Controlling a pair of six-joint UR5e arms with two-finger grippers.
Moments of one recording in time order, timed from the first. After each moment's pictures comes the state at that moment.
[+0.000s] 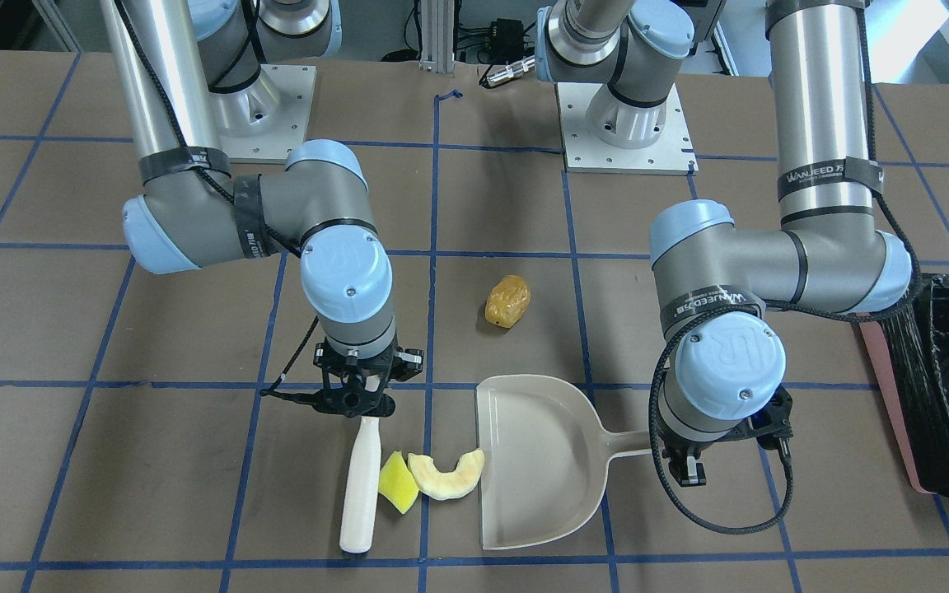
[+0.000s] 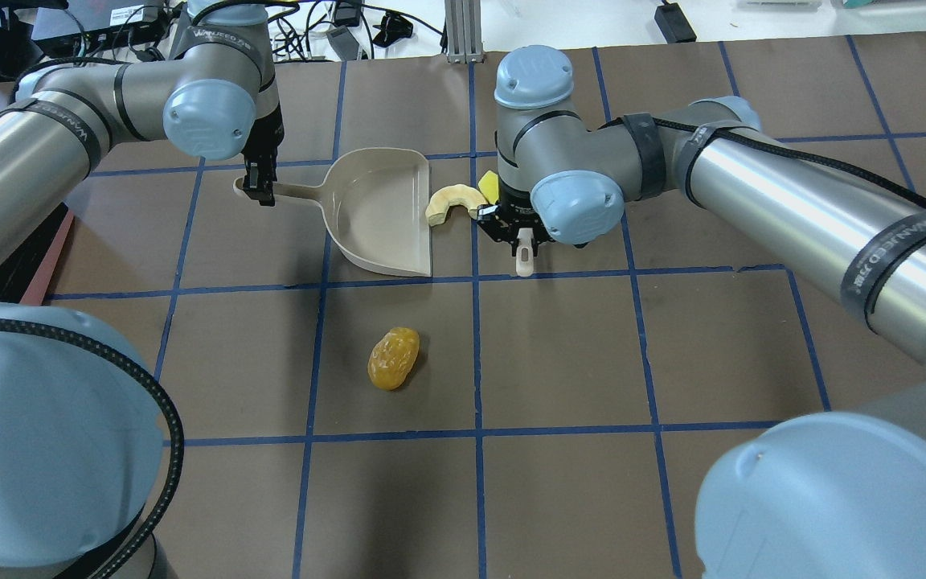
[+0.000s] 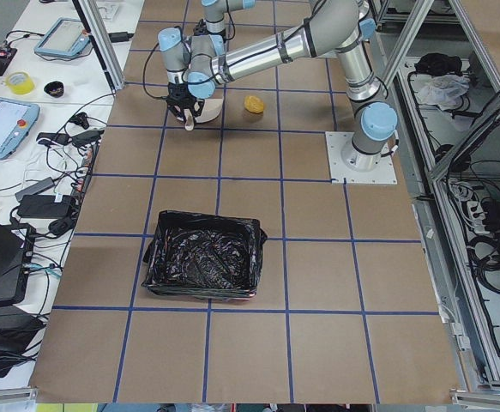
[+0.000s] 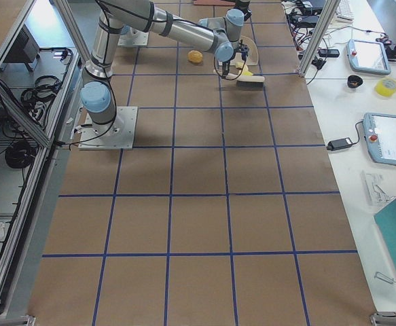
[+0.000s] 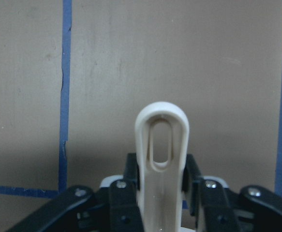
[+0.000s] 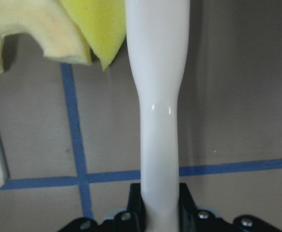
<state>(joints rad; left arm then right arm) -1.57 -2.13 -1.42 -1.23 1.79 -1.61 1.87 -1.07 1.60 -2.05 -1.56 0.36</state>
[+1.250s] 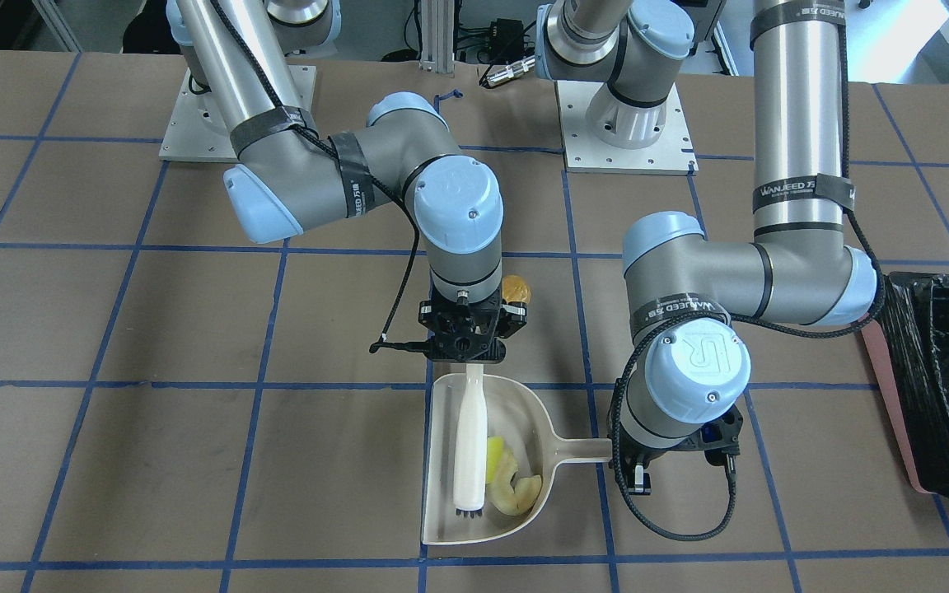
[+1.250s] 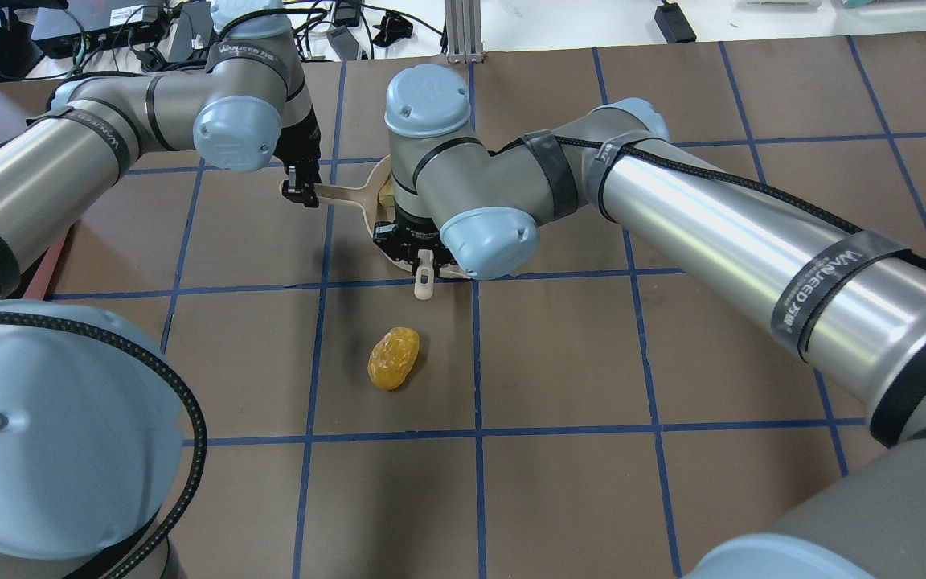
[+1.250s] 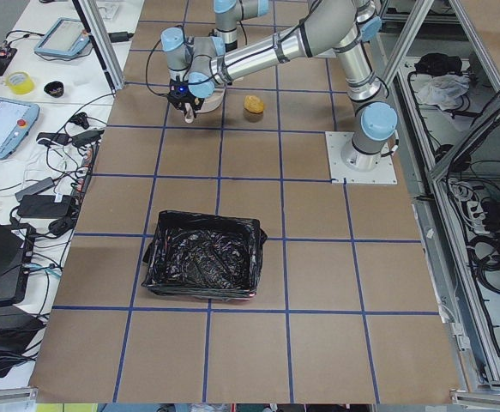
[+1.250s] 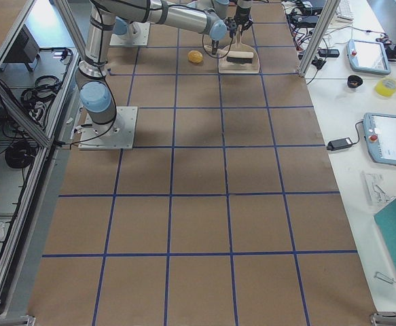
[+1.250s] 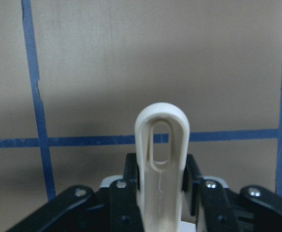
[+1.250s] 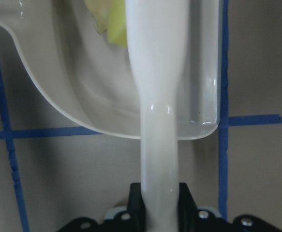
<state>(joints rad) -1.60 -2.15 -1.44 -1.16 1.63 -1.54 2.00 -1.08 1.53 -2.05 -1.47 0.50</state>
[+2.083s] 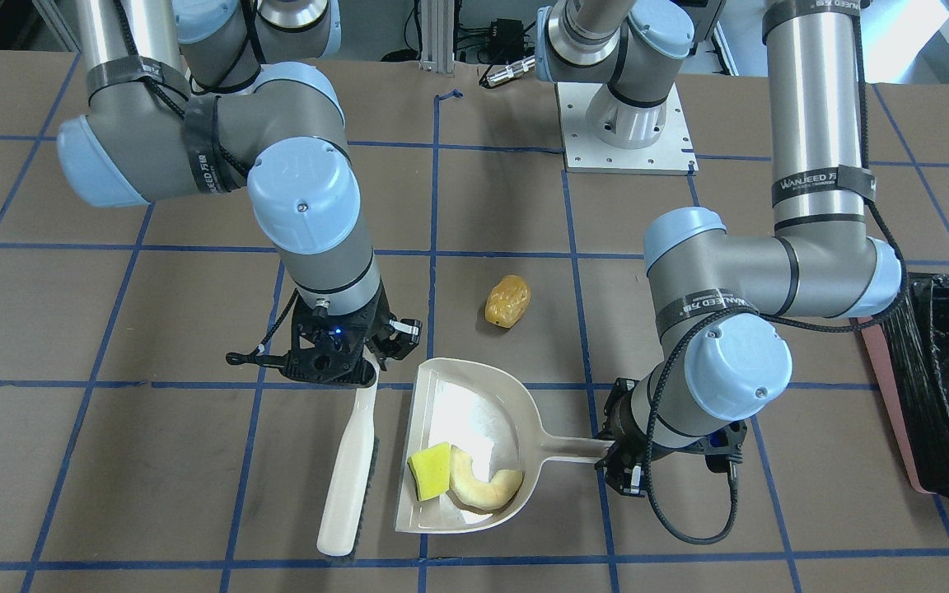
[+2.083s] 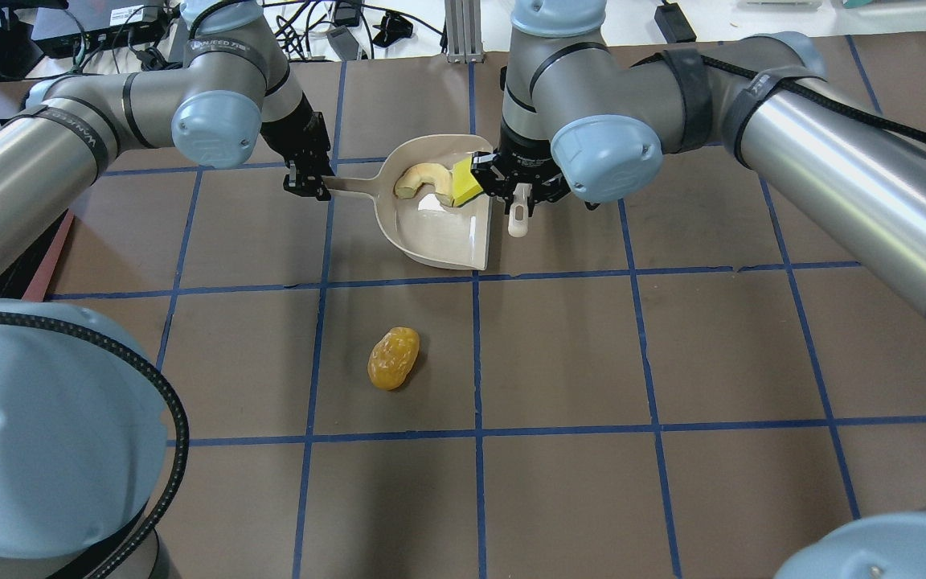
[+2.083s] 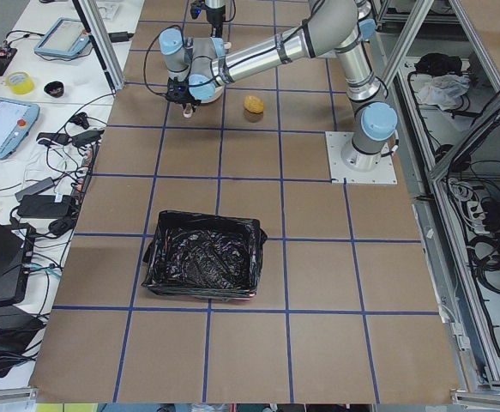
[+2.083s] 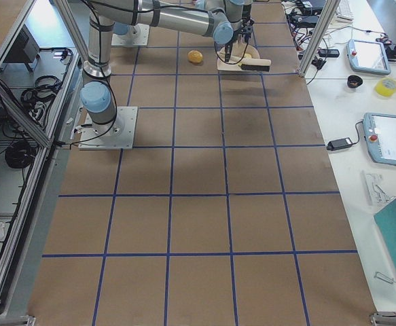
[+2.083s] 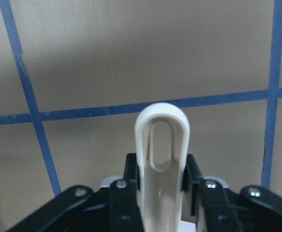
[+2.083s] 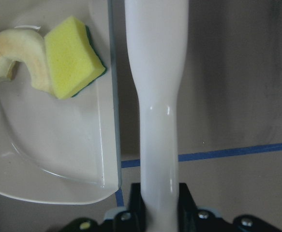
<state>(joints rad) -1.56 -2.13 -1.44 -1.16 1.48 -1.46 1.81 -1.19 1.53 -1.96 -1.50 0.38</state>
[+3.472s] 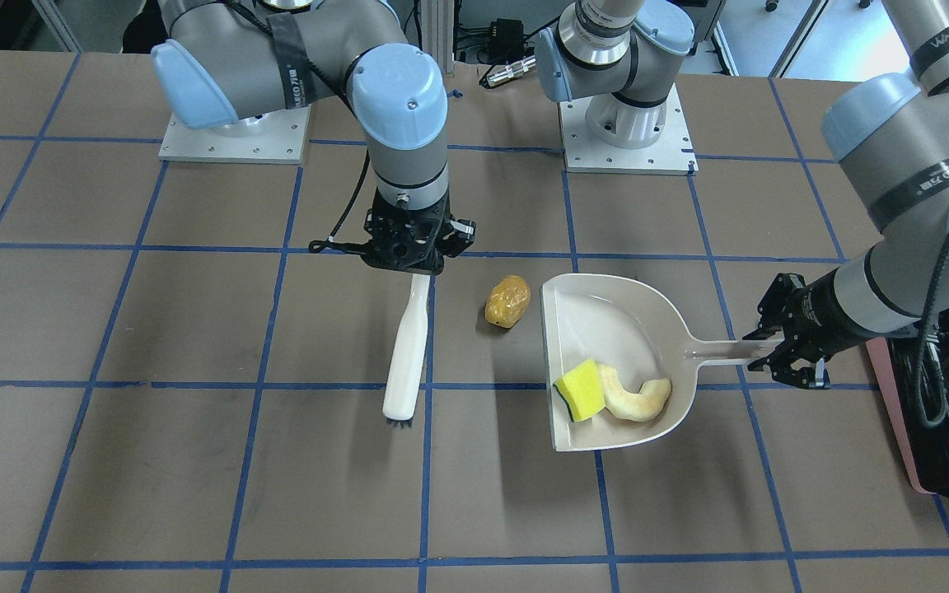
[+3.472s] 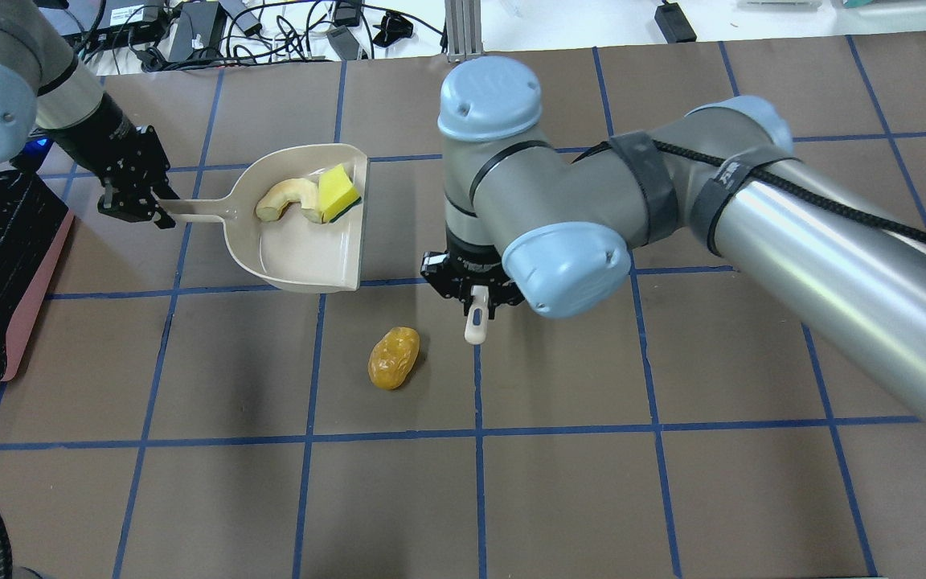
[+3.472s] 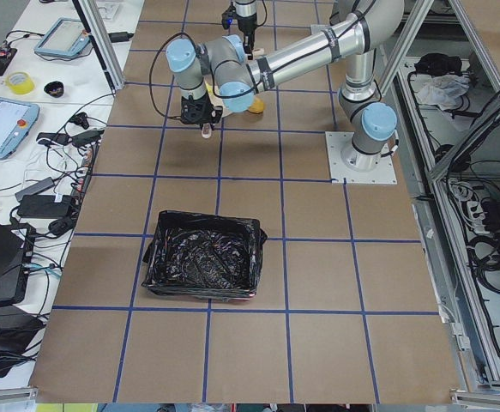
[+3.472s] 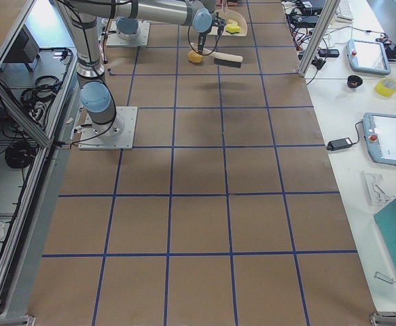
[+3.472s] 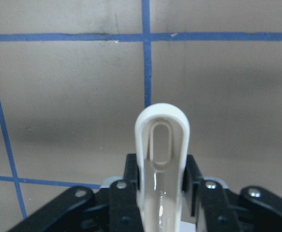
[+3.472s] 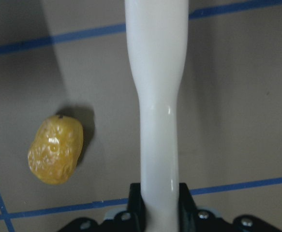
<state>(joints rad) -1.26 -1.85 -1.61 -1.40 1.53 -1.26 2.02 -1.33 1.72 -1.87 -1.49 0.60</state>
